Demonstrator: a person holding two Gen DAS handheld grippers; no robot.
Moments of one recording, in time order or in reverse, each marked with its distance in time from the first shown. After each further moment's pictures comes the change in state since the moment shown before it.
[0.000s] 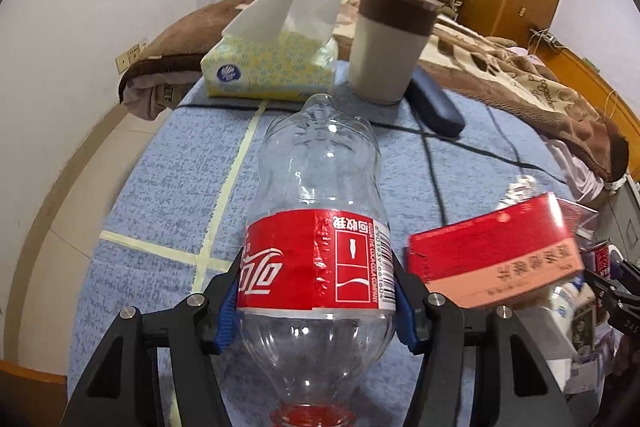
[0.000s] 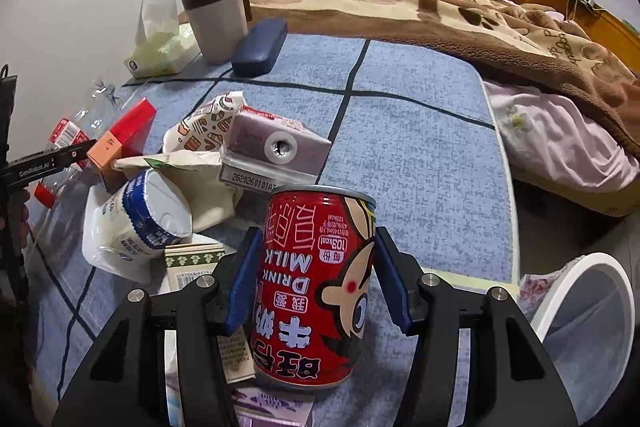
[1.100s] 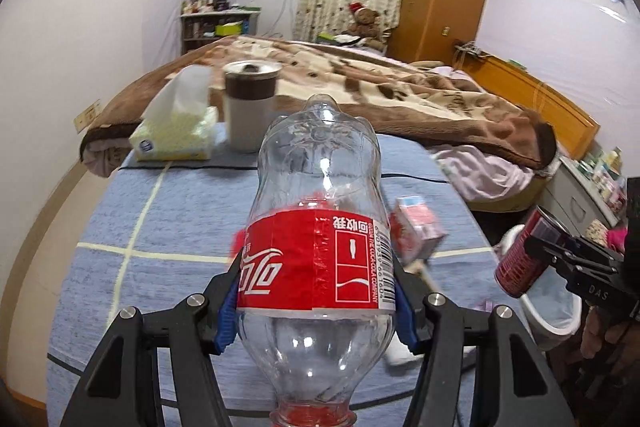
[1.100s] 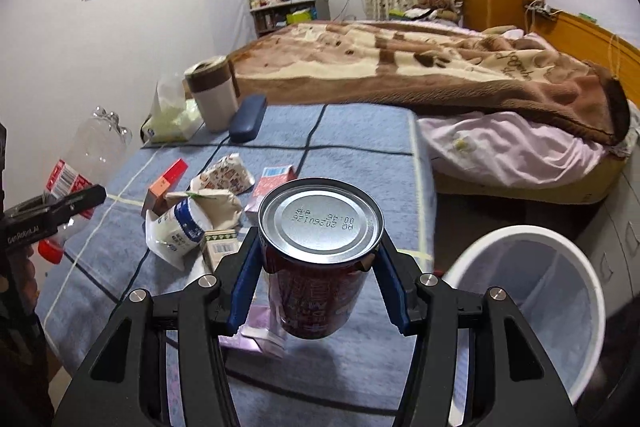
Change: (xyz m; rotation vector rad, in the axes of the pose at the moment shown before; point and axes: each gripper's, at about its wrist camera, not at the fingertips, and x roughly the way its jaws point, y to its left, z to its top) left arm -0.119 -0.118 -0.041 0.135 -0.171 -0.171; right arm -0.094 -0.035 -0.030 0.093 -0.221 -0.015
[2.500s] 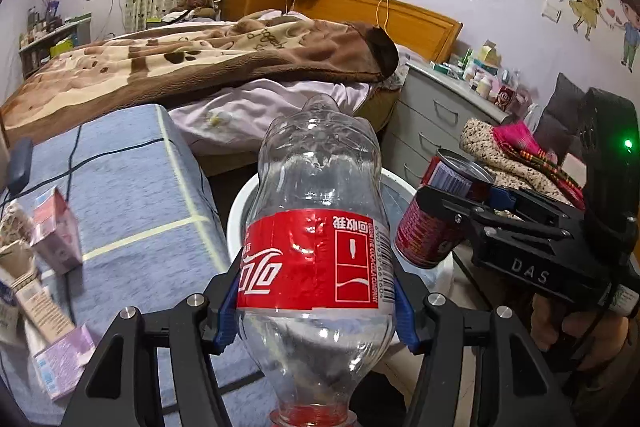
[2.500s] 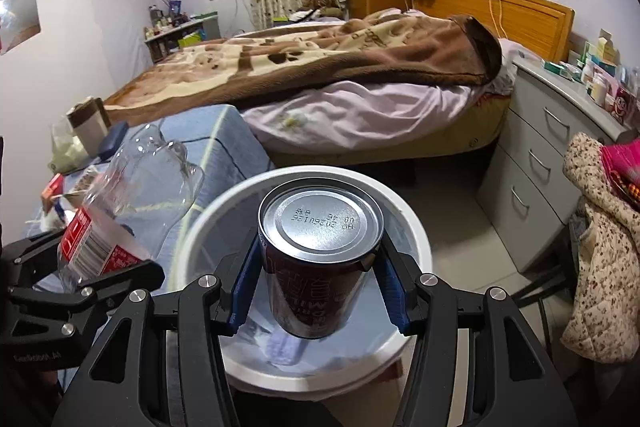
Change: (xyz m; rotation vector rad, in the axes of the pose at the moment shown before) left arm 0.066 -0.309 -0.057 0.316 0.152 -0.409; right arm -0.062 -0.152 -0.062 0.192 -0.033 -0.286
